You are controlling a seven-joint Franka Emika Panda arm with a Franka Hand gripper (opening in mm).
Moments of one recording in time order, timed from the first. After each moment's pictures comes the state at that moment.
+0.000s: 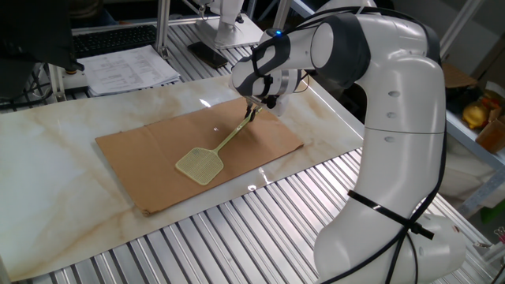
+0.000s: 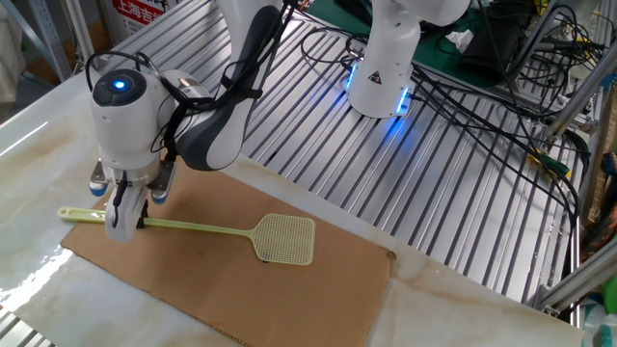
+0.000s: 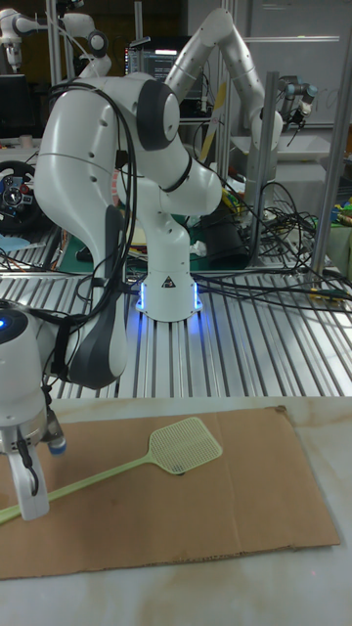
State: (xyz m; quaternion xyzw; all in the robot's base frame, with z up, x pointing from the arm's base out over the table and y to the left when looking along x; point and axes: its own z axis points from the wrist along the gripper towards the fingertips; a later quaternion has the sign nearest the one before) arm 0.618 -0.220 0.065 0.51 0.86 0.00 0.05
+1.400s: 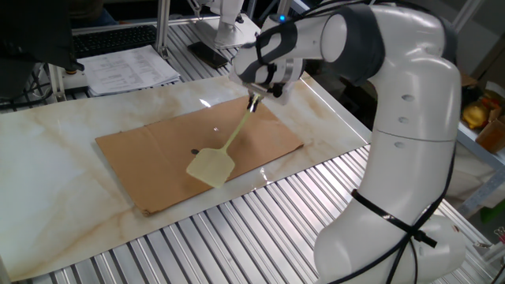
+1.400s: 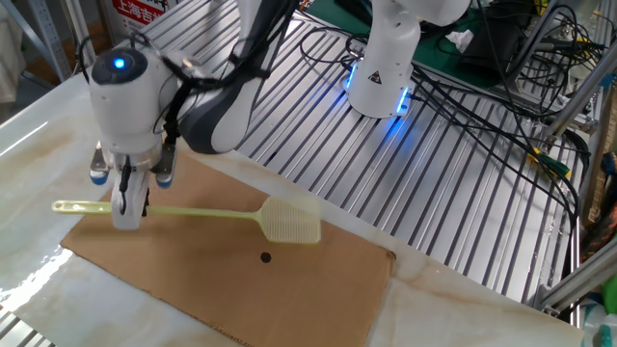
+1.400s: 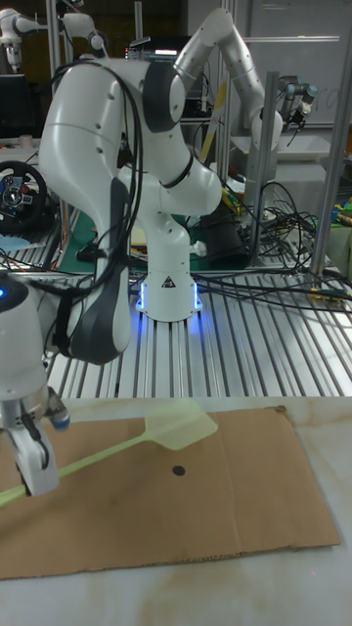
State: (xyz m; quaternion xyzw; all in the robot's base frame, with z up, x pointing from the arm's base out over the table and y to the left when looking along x) arm 0.612 -0.214 0.102 0.47 0.88 -0.01 0.05
